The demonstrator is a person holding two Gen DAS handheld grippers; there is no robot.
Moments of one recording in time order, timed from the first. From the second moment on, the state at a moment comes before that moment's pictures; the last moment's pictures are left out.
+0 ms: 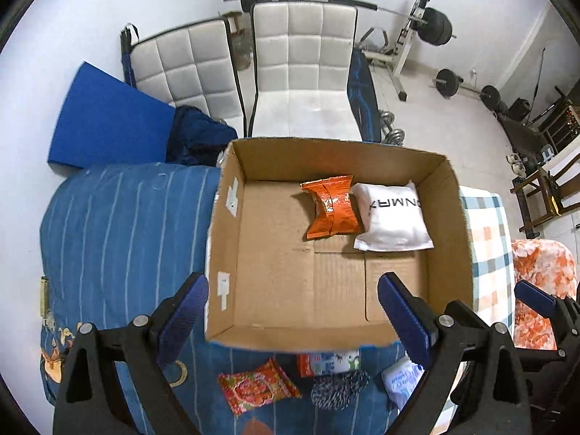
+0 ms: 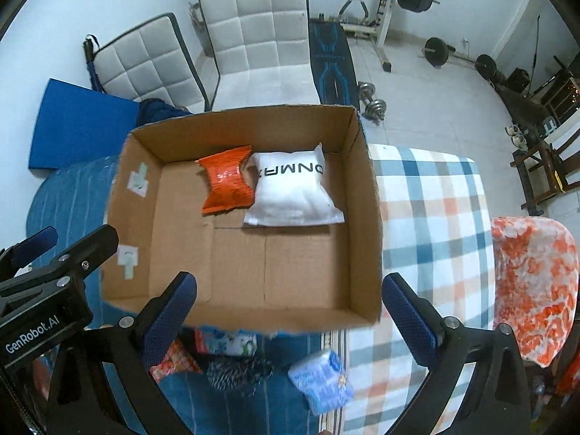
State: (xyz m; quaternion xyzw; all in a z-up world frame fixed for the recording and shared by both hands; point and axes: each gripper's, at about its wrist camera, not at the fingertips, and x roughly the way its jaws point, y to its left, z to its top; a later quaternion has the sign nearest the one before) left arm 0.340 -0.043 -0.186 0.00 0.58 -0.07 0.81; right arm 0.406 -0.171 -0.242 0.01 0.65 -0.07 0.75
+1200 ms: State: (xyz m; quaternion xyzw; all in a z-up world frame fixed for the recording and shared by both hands) left arm 0.225 -0.024 -0.405 0.21 0.71 -0.08 0.67; right arm 0.249 -0.194 -0.372 0.03 0.76 -0.12 0.63
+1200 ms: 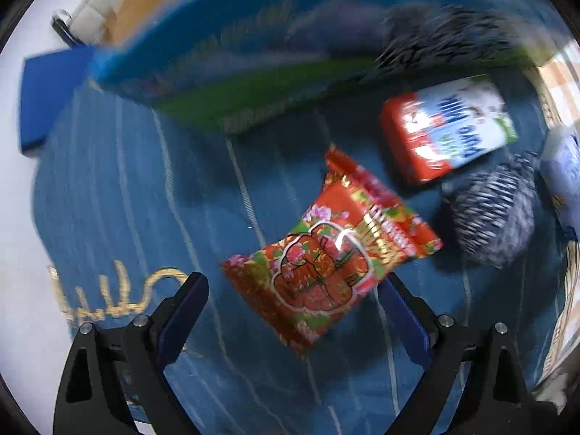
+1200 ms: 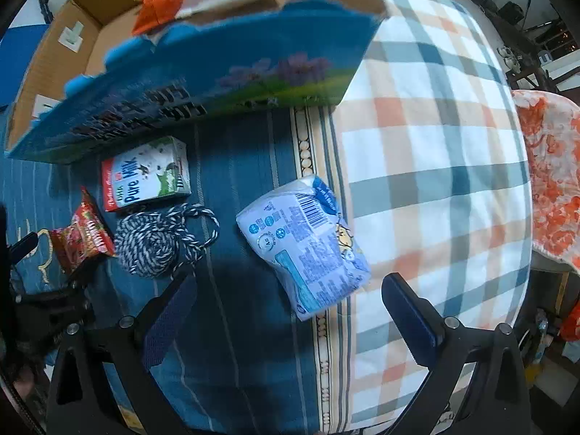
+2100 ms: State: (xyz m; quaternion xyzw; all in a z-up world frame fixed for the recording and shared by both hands) left arm 0.165 -0.022 -0.431 -0.07 0.80 -0.07 0.60; right arm 0.237 -0.232 -0.440 0.05 0.81 -0.09 0.58
